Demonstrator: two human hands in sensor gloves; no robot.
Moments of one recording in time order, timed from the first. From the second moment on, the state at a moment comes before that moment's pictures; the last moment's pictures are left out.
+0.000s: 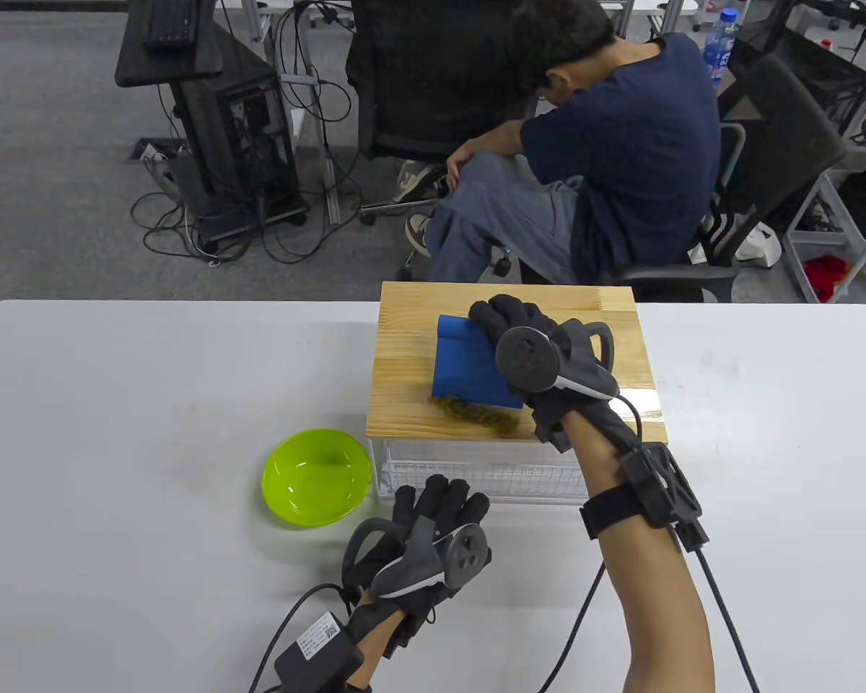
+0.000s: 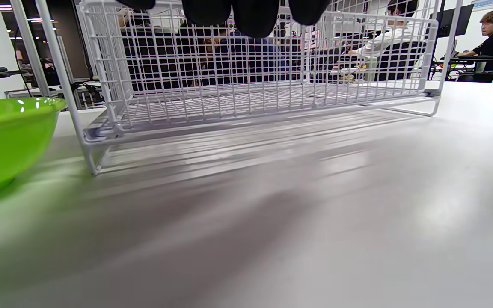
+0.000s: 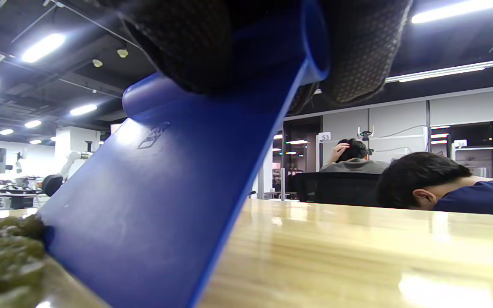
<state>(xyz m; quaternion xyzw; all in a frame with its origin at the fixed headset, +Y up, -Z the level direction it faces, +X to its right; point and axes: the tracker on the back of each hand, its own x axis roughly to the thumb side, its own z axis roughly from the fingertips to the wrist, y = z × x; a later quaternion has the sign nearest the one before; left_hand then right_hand) -0.041 -0.718 -0.304 -0.03 -0.21 -0.02 0.98 0.101 -0.571 -0.450 0.25 -0.15 0.95 0.06</state>
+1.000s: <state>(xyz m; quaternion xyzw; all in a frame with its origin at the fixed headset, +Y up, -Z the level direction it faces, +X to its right) -0.048 -0.716 -0.305 0.02 -0.21 -0.03 0.98 0.155 -0.548 -0.395 0.23 -0.29 0.92 0.14</state>
